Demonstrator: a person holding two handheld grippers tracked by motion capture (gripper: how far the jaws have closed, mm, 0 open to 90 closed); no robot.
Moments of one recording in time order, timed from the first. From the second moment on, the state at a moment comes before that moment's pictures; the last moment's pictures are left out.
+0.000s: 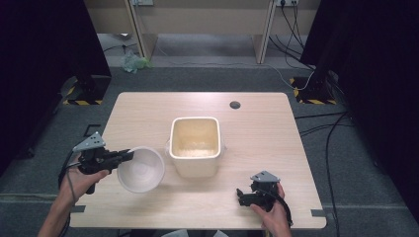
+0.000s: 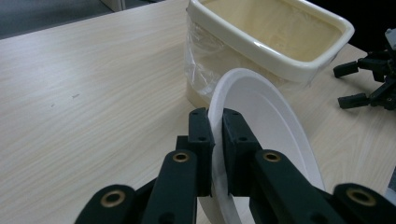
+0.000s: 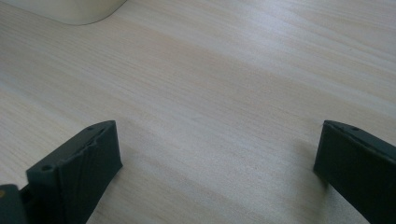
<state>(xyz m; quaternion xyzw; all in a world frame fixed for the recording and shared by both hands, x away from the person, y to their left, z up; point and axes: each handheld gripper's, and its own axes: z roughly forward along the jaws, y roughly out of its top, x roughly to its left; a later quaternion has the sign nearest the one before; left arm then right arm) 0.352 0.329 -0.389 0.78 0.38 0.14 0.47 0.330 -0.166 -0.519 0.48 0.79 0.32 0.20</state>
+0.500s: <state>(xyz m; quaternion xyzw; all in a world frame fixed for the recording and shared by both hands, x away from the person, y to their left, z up) 0.363 0.329 -0.359 0.78 0.37 0.14 0.49 0.331 -0.166 -0.519 0.48 0.79 0.32 0.20</state>
